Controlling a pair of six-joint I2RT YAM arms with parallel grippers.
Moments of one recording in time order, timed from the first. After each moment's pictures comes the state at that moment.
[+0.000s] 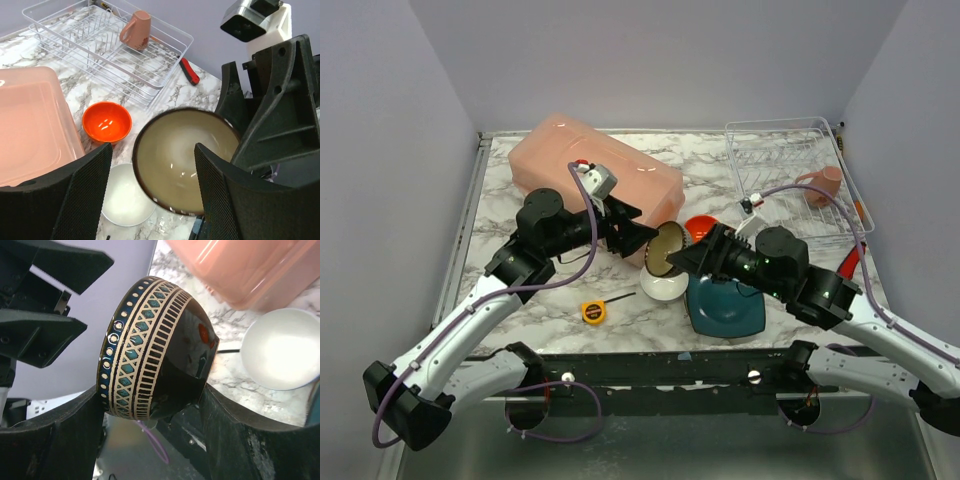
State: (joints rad) left arm -0.63 0.98 0.96 -0.05 0.50 -0.26; right arm 0.95 0.85 0.89 -0.32 0.06 0.97
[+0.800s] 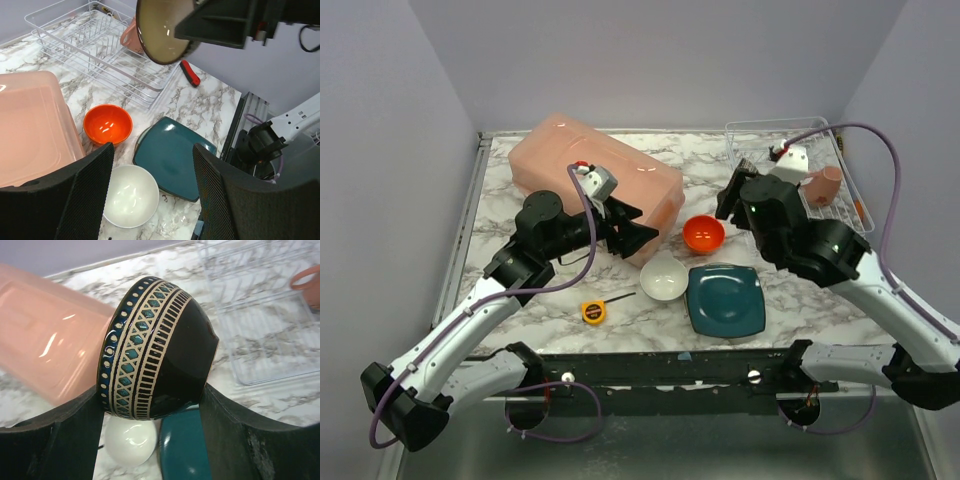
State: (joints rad) left arm -0.65 0.96 0.96 -0.05 0.46 -0.25; right arm 0.92 1.09 1.42 -0.82 0.80 0.66
